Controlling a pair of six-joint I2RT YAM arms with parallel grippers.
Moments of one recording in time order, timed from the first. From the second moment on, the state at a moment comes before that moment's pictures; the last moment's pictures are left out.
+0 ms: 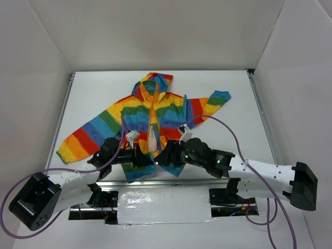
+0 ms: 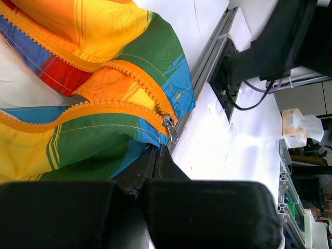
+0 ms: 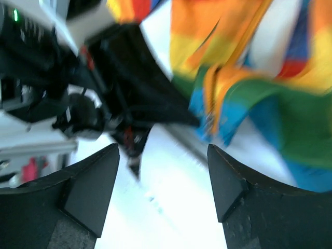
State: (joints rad) left arm -0.56 1.04 0.18 0.51 0.69 -0.66; right arm 1.07 0.99 0.61 -0.05 0.06 0.96
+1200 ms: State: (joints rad) left arm -0.56 1.05 0.18 0.54 0.71 -0.66; right arm 1.26 1.20 0.53 0.11 0.29 1.33
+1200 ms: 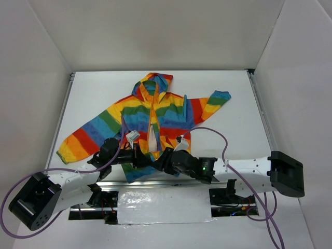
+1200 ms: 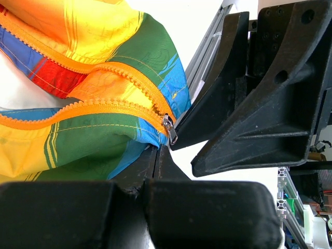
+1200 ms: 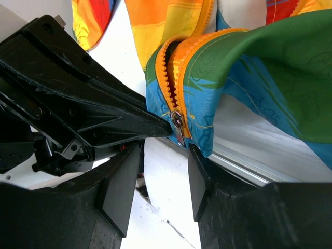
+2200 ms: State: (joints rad) left arm -0.56 1.05 0.18 0.54 0.71 -0.66; right arm 1.26 1.22 0.53 0.12 0.33 1.38
